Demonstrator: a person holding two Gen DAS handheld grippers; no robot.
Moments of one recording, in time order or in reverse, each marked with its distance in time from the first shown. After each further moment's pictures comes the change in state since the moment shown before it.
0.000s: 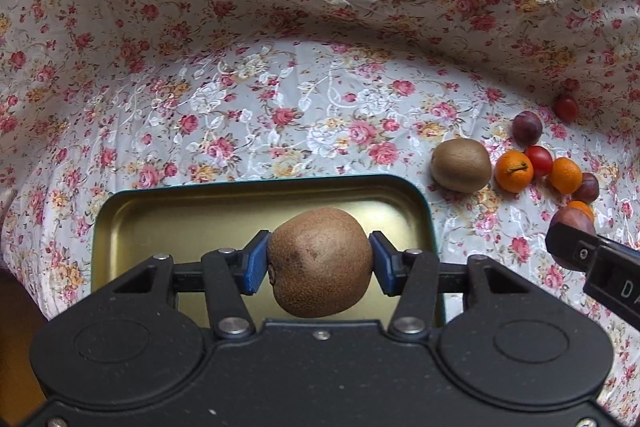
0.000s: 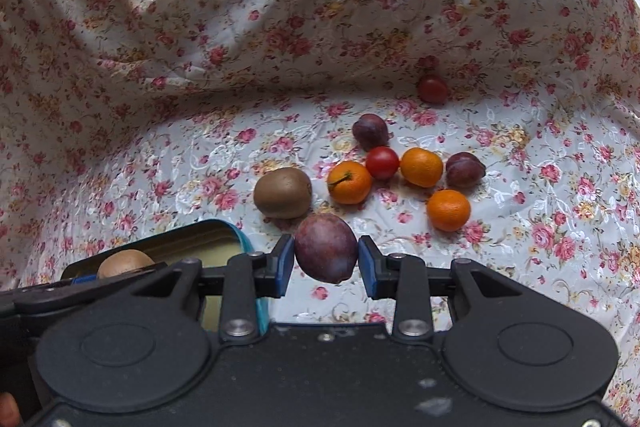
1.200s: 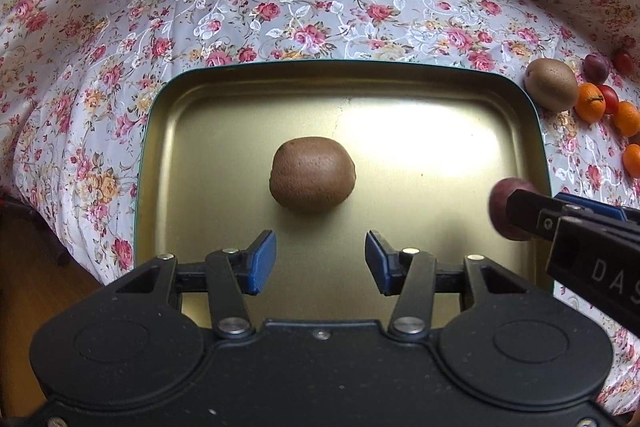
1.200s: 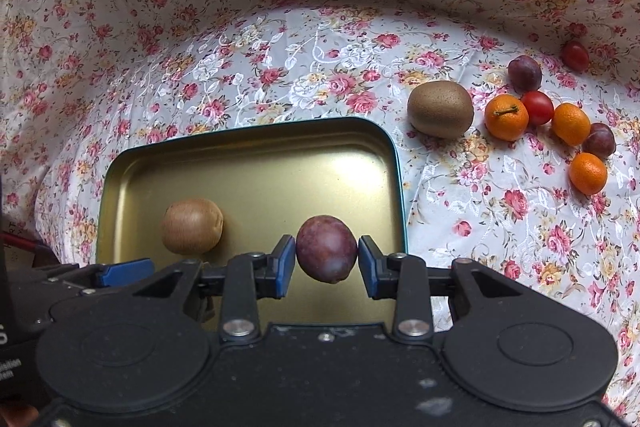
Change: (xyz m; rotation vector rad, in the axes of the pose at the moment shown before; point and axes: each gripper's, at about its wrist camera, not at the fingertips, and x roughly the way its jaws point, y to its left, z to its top) left arm 0.024 0.068 -0.047 -0.070 0.185 0.023; right arm 0.030 0.090 -0.044 -0.206 0.195 0.105
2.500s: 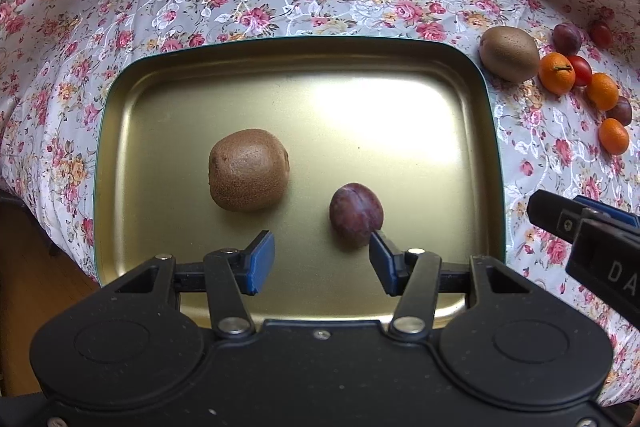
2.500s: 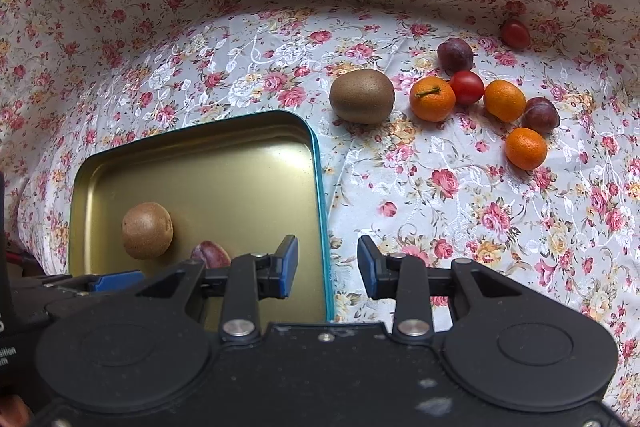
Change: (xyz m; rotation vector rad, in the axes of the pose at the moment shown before) left arm -0.006 -0.042 -0.010 0.035 0.041 -0.011; right arm -0.021 -0.050 -0.014 0.070 -0.006 -0.084
